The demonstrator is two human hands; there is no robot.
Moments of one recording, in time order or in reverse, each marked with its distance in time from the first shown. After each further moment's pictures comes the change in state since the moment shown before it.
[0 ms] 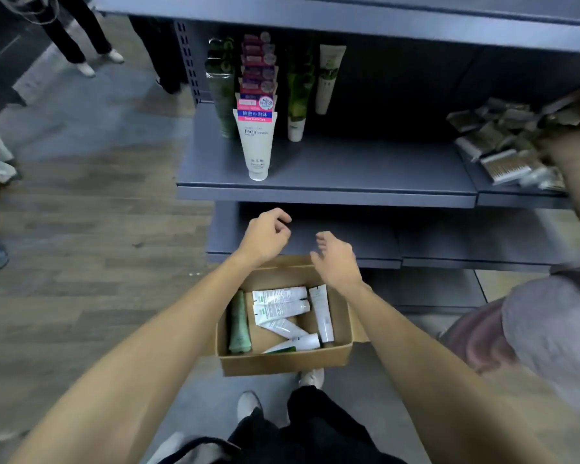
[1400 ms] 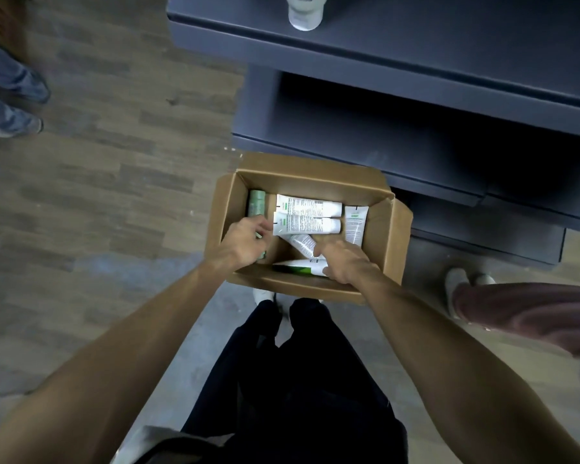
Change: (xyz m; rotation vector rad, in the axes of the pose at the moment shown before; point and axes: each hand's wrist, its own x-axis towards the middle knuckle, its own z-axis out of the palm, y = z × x) left_hand -0.068 -0.160 0.070 0.107 -0.153 -0.565; right_hand -0.009 0.111 0.118 -0.646 -0.895 -0.207
